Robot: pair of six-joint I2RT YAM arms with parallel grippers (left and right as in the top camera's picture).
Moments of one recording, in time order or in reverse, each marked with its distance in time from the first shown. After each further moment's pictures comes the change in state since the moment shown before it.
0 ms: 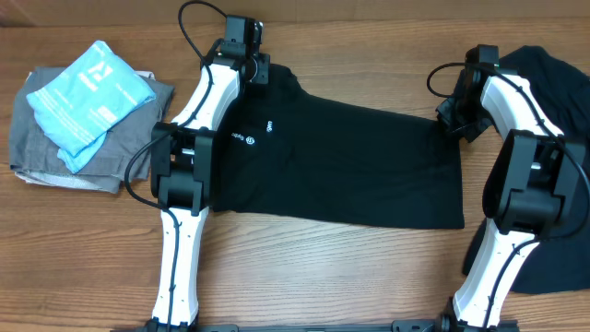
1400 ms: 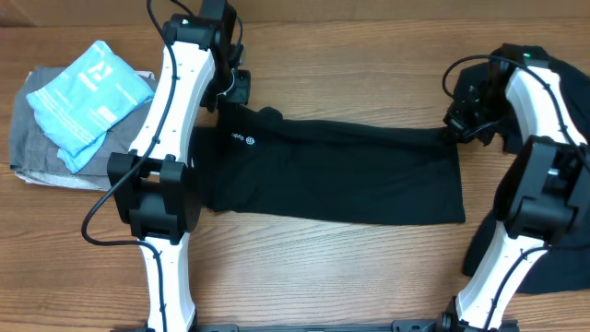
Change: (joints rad) left arm 0.015 -0.341 0.028 -0.894 0.031 0.002; right arm -0.079 -0.045 0.102 -0.333 -0.310 -0.363
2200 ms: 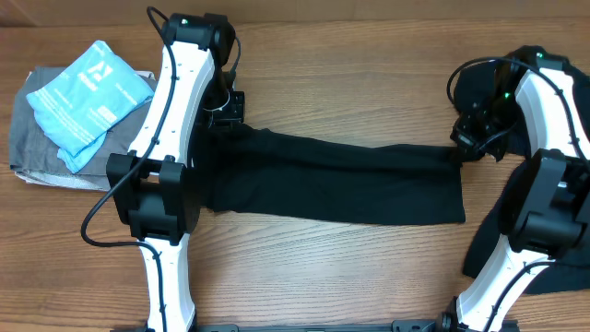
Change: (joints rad) left arm 0.000 -0.006 -0.007 -0.279 0.005 -0.105; right arm -0.005 -0.096 -0.064 -0.240 0.053 -0.050
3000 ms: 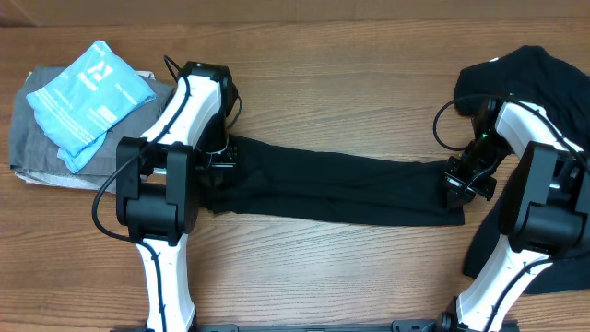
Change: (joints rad) left arm 0.012 -0.007 -0.456 0.107 -0.105 -0.047; right arm 0.000 0.000 -0.335 0.116 0.109 -0.001
